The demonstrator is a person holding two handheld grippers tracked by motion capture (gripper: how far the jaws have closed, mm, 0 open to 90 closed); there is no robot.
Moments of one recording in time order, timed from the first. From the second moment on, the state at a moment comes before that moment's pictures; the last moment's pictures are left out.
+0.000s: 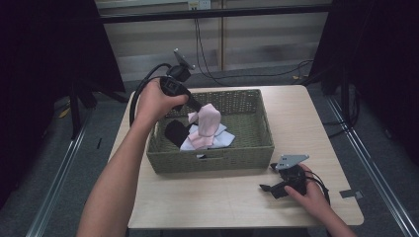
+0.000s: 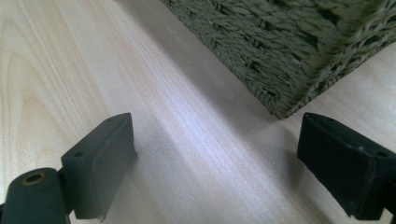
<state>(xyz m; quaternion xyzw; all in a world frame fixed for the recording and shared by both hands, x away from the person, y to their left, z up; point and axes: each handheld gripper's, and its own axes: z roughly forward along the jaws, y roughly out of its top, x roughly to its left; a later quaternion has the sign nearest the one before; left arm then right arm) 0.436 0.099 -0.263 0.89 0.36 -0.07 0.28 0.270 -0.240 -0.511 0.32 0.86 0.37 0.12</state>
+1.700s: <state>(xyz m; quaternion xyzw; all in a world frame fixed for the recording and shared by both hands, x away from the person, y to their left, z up) 0.359 0.088 -0.240 0.92 0.25 -0.09 0.29 0.270 -0.240 -0.511 0.32 0.86 0.37 0.12</state>
